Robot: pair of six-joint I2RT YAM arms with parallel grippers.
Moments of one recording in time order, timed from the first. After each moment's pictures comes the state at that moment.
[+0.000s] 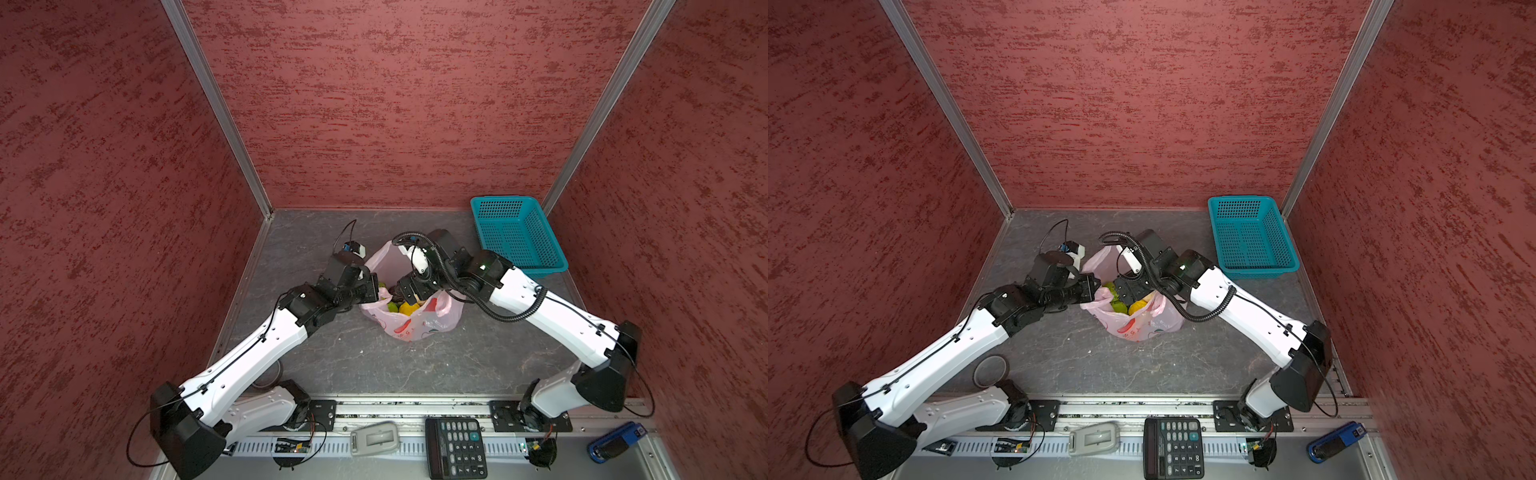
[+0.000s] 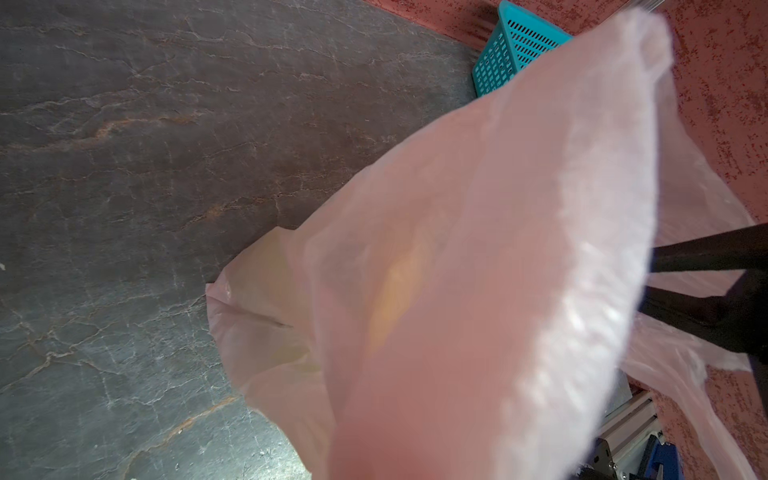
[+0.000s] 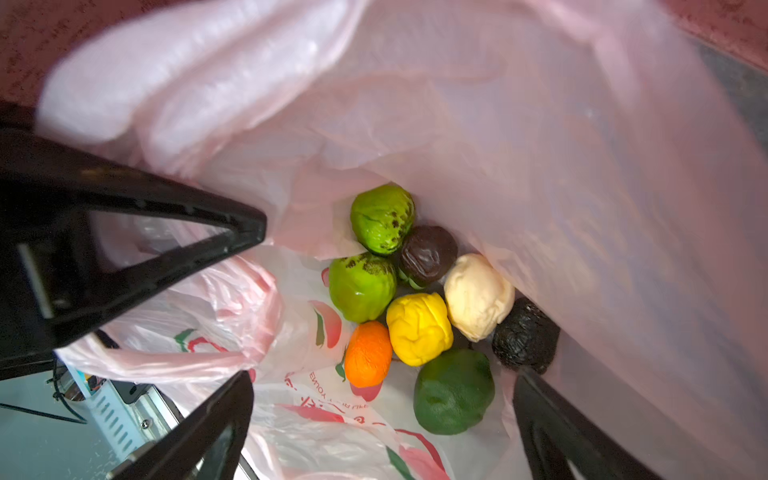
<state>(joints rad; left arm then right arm) -0.65 1.10 1.01 -0.61 -0.02 -0.68 0.84 1.53 1.53 -0.85 -0.03 0.17</state>
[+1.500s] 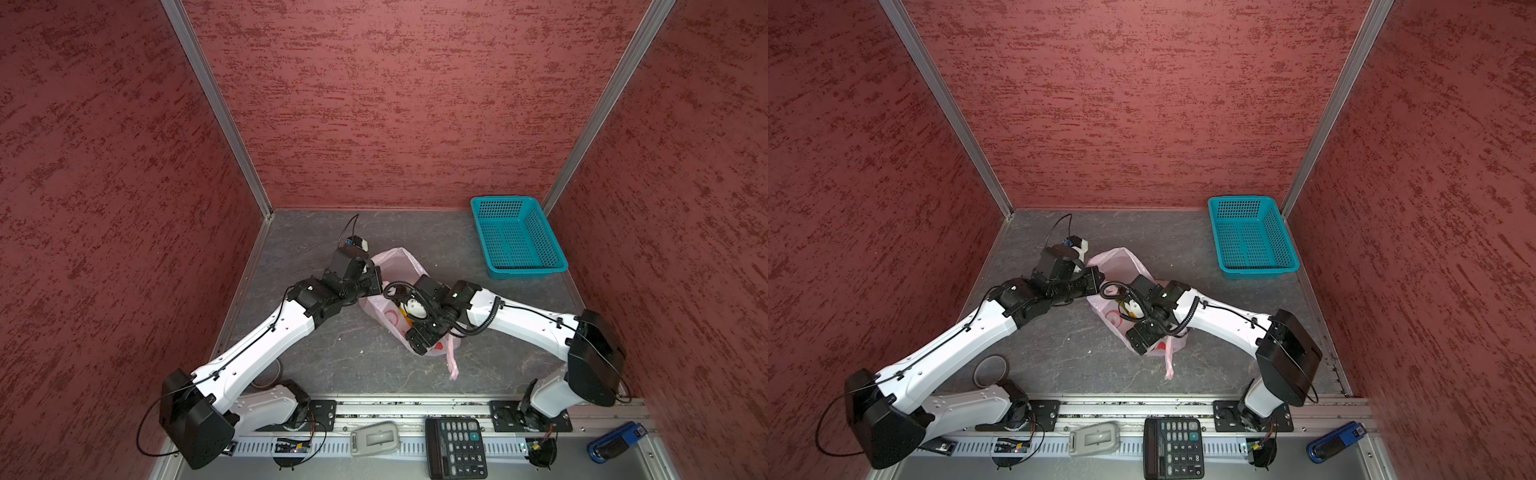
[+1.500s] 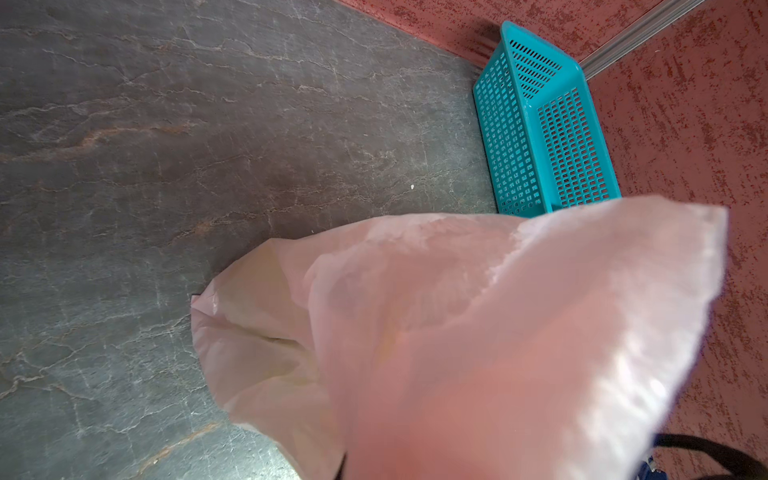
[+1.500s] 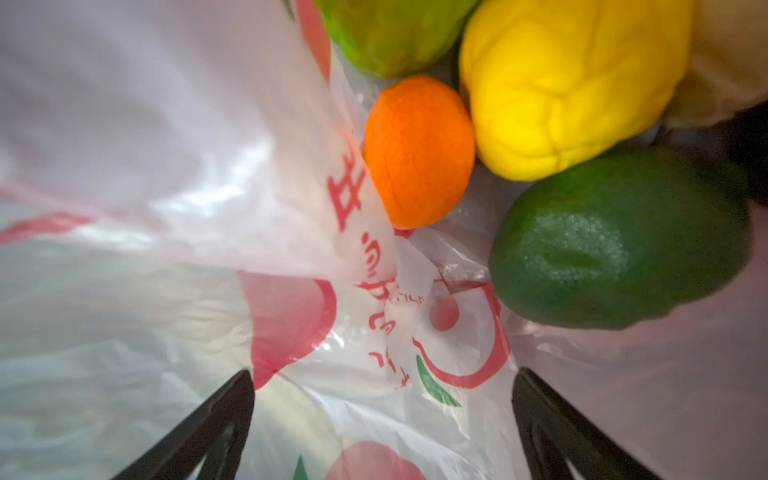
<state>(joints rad) -0.64 1.17 1.04 -0.57 -0.02 -0.71 0.91 1.59 1.19 -0.91 -0.20 0.21</state>
